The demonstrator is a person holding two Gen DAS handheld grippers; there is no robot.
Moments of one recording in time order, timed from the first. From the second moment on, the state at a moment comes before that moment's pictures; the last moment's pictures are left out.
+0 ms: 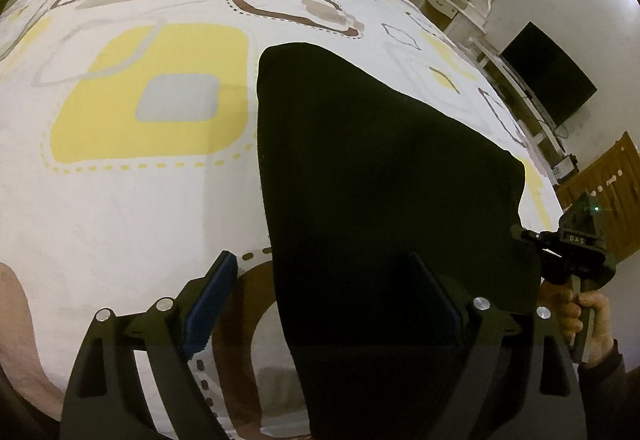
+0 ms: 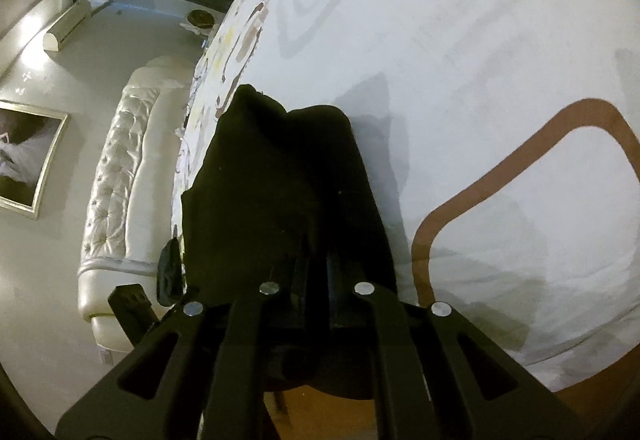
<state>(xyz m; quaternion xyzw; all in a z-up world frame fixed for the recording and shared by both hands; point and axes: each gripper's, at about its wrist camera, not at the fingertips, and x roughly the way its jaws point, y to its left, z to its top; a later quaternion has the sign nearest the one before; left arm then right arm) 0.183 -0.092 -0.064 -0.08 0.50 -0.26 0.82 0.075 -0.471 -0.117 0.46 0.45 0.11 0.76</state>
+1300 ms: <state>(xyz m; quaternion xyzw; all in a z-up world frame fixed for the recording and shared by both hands) 0.227 -0.032 -0.075 -0.21 0.55 -0.30 0.75 0.100 -0.475 -0.105 0.41 0.48 0.18 0.75</state>
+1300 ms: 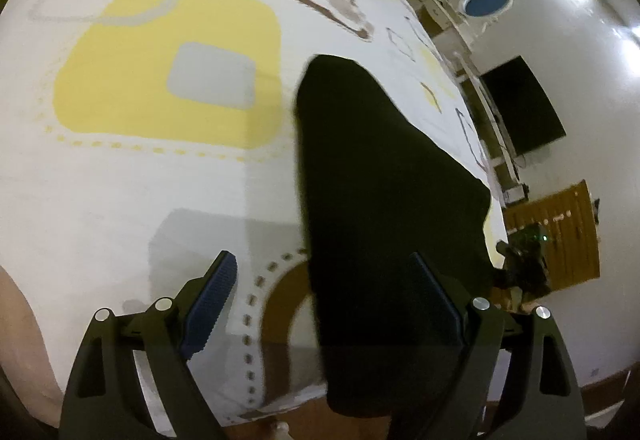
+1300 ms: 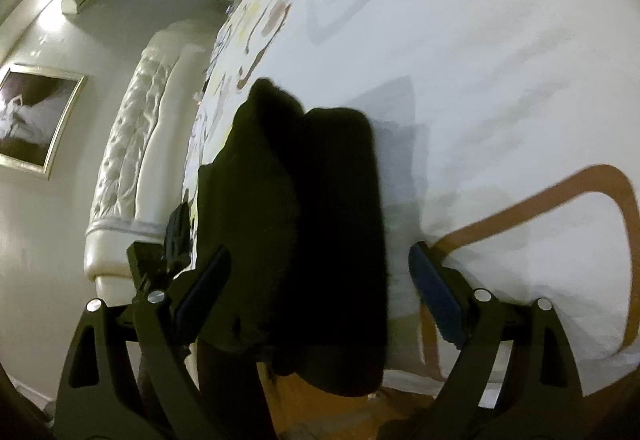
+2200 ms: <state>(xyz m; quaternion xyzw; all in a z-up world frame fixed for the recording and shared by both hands) 0.250 -0.086 -0.098 -0.25 0.57 -0.39 0.68 0.122 -0.467 -0.110 0.42 0.49 0.26 0.72</state>
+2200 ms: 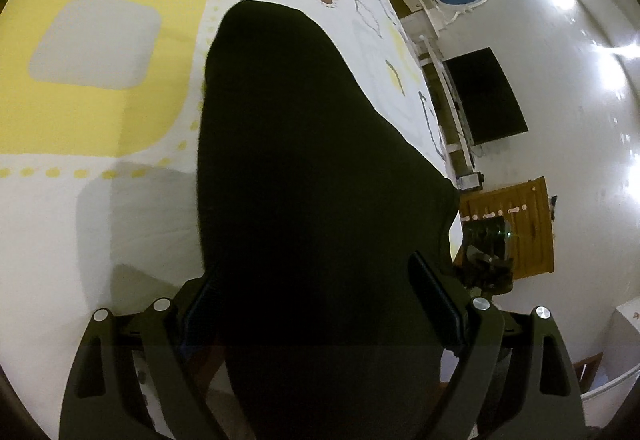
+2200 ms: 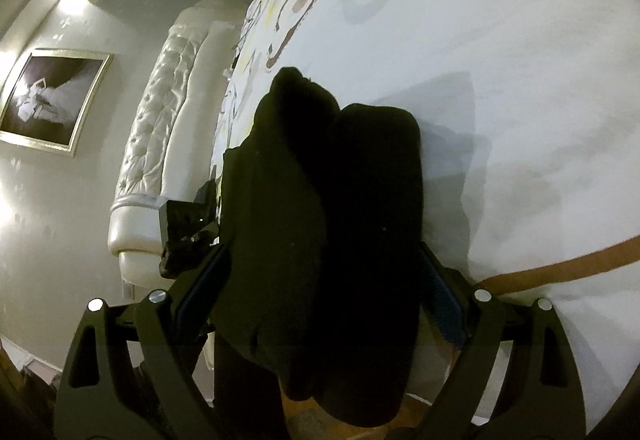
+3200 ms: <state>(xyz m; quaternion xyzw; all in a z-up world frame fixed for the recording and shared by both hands) 0.255 -0.077 -0.096 -0.23 0.55 -0.39 0.71 0.114 -0.459 -0.104 0.41 0.46 0.24 0.75</state>
